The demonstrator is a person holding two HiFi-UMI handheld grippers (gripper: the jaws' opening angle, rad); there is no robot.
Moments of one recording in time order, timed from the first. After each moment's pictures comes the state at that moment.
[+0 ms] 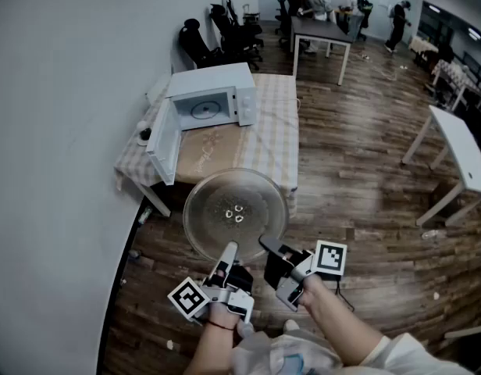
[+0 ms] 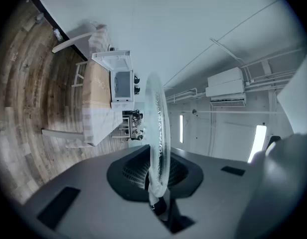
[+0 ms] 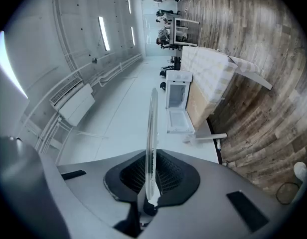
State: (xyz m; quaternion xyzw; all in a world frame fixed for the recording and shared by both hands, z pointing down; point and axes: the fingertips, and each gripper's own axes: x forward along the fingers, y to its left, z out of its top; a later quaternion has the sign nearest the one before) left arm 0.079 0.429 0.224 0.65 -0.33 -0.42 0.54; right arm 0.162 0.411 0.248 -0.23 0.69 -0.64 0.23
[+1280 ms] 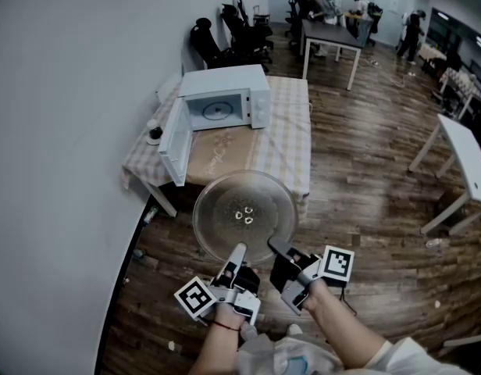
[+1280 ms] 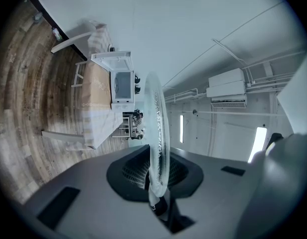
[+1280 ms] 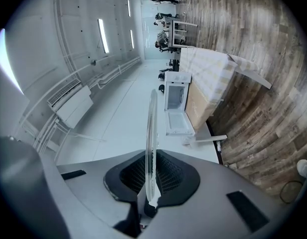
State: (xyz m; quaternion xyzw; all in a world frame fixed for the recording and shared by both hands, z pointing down) left arm 0.060 0.417 0.228 0.65 -0.32 -0.42 0.54; right arm 0.144 0.400 0.253 -0.25 0.68 -0.64 0.24
